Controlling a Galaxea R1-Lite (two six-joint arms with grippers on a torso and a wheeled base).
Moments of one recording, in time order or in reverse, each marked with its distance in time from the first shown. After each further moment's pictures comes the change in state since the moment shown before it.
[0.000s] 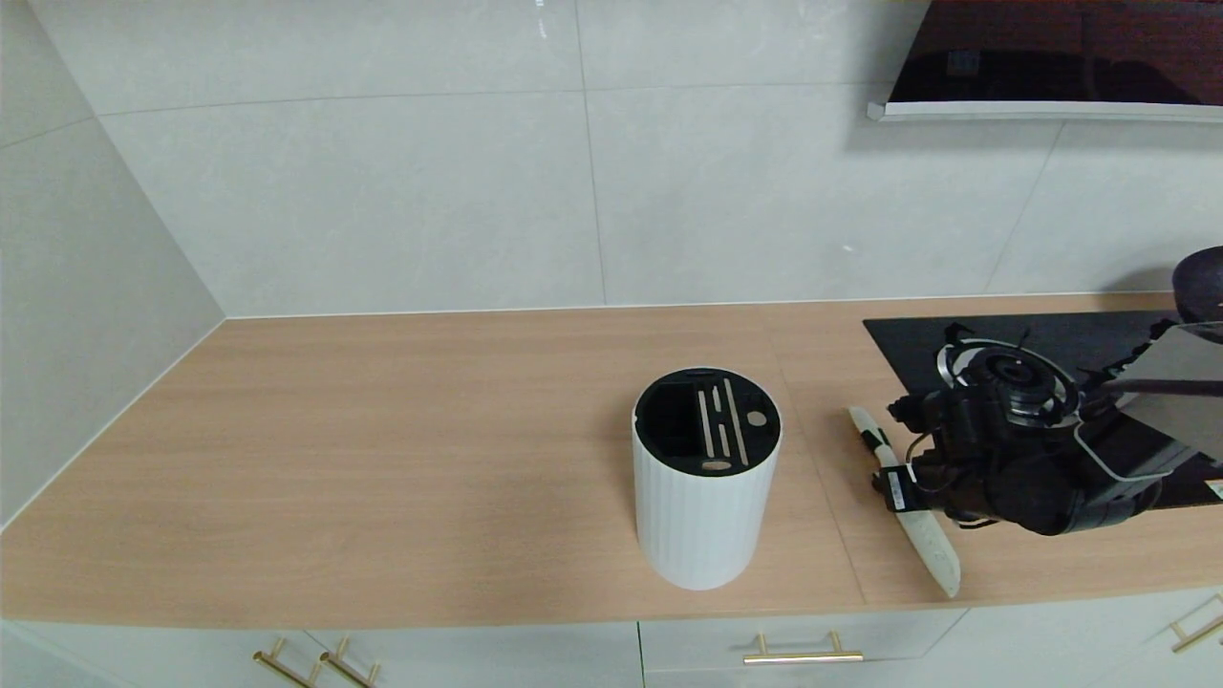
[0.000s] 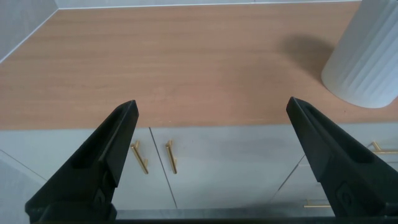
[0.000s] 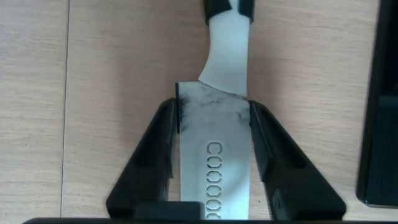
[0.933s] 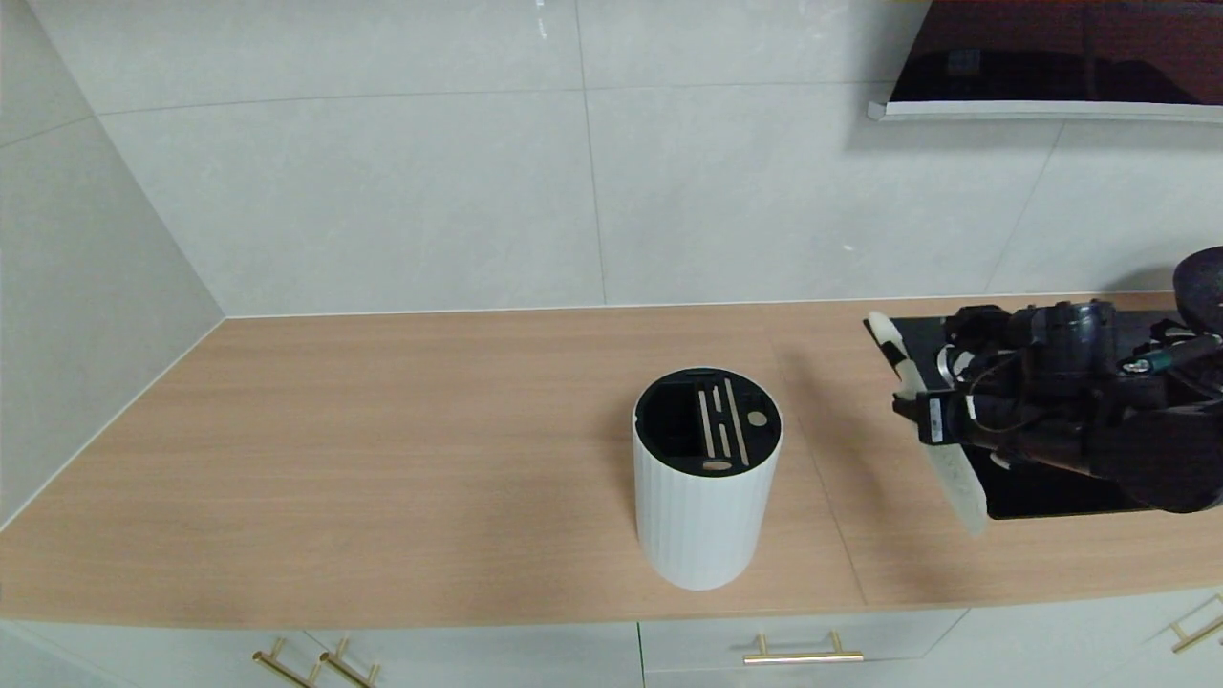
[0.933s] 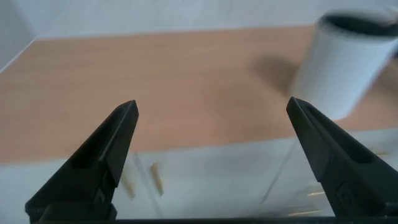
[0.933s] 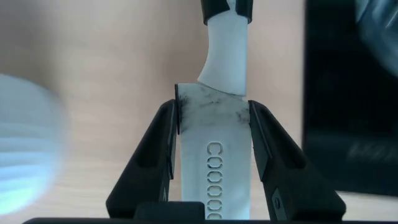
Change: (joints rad) left arm -0.008 0.086 -0.192 0.027 -0.134 -0.017; right arm 0.045 -0.378 0.074 0.012 0.049 0.021
